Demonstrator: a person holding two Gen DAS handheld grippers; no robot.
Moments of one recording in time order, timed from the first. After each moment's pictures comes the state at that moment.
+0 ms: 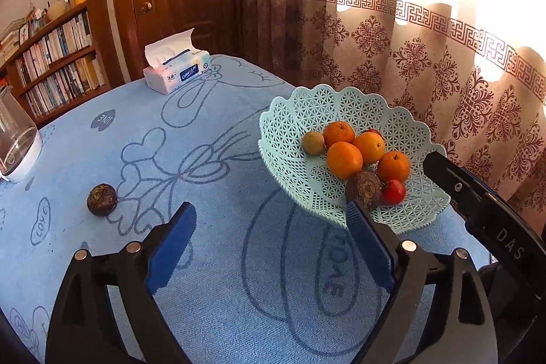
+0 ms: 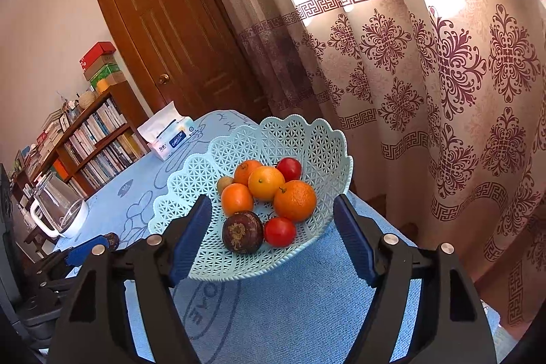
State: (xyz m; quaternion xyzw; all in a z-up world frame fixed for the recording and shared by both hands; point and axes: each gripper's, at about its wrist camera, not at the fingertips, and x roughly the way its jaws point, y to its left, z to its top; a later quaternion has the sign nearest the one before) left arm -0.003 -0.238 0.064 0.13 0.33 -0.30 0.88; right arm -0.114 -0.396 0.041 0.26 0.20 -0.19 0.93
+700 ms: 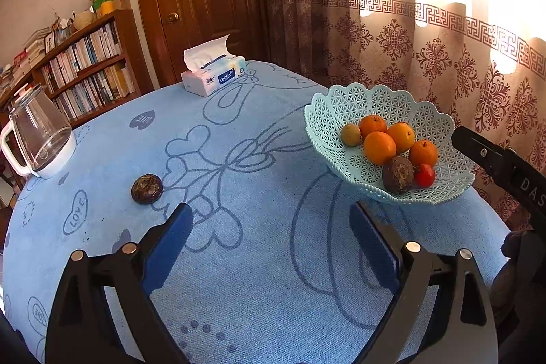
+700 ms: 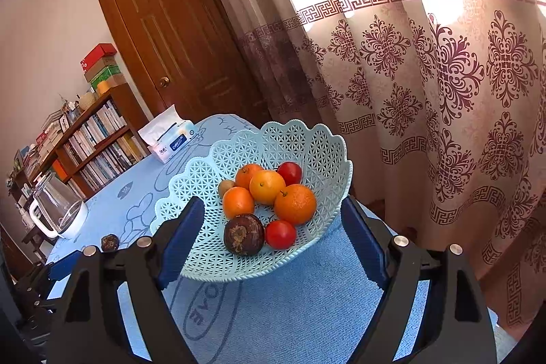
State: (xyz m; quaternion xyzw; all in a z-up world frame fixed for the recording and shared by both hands) left arm -0.016 -0.203 0.061 0.15 0.30 -0.25 0.91; right arm -0.117 -0.391 0.045 0.25 0.19 -0.20 0.93
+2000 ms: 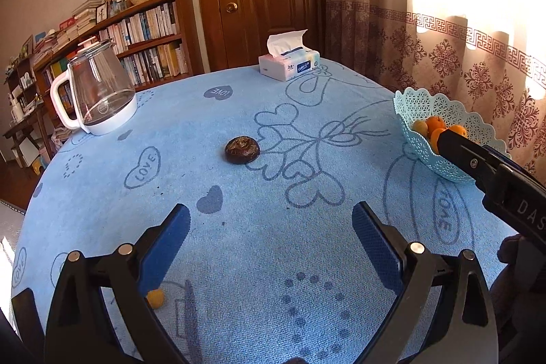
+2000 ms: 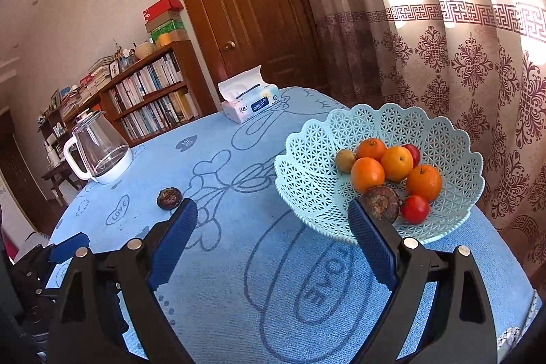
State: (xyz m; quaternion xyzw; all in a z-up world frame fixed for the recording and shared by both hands) left arm -0.020 -0.104 0.060 0.10 0.30 -0.17 0.93; right arm -0.070 -0.284 0.057 0.18 0.22 -0.08 0.96
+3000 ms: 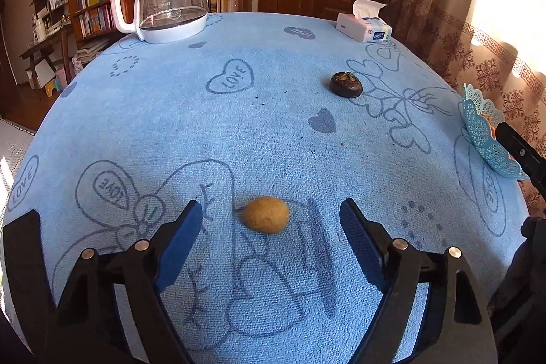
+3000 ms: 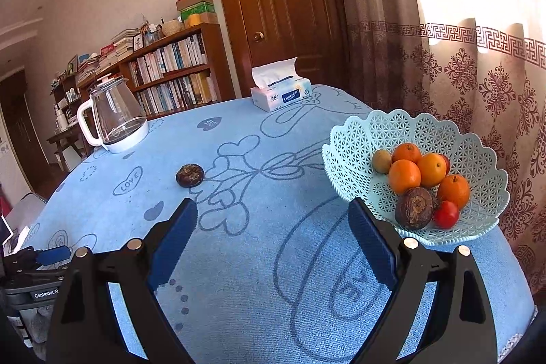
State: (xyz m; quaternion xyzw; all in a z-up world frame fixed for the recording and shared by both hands) left arm -0.017 0.015 0.026 0.00 0.40 -0.11 0.91; right arm -0.061 -0.247 0.052 0.11 0.23 -0.04 0.97
